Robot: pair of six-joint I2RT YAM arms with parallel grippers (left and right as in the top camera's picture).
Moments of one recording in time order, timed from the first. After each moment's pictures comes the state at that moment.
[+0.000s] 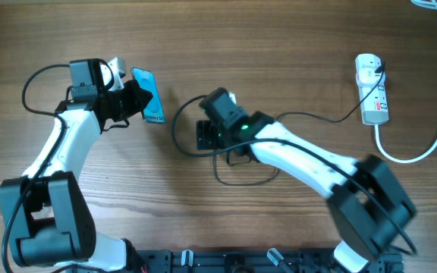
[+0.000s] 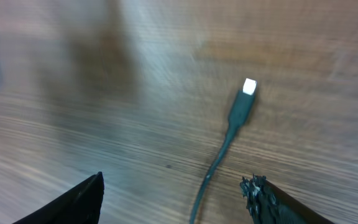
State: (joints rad) left arm 0.10 1.67 1.03 -0.36 0.52 -0.38; right arm 0.76 1.84 1.19 -0.46 -0.03 0.65
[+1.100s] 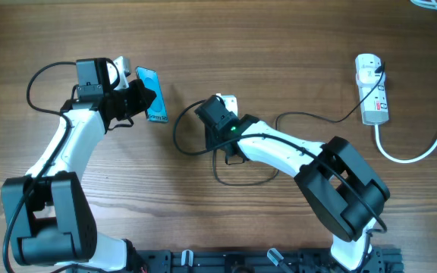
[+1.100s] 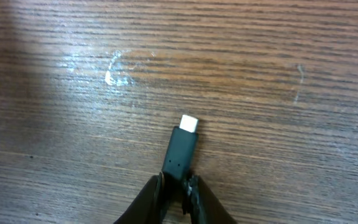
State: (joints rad) left arm 0.07 1.67 1.03 -0.34 0.48 -0.39; right arm 0.77 1.98 1.19 -0.39 0.16 0.65
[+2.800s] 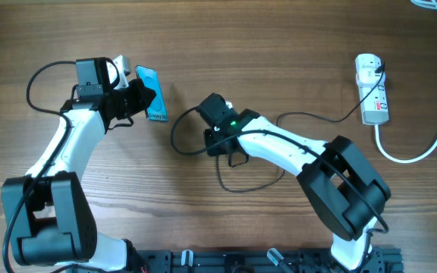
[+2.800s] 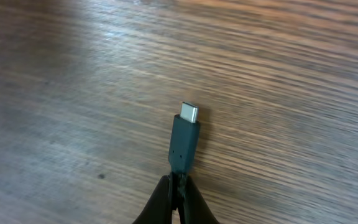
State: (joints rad) left arm 0.07 1.67 1.03 -0.33 0.49 -0.39; right arm 0.75 1.98 1.24 -0.53 -0.03 0.53
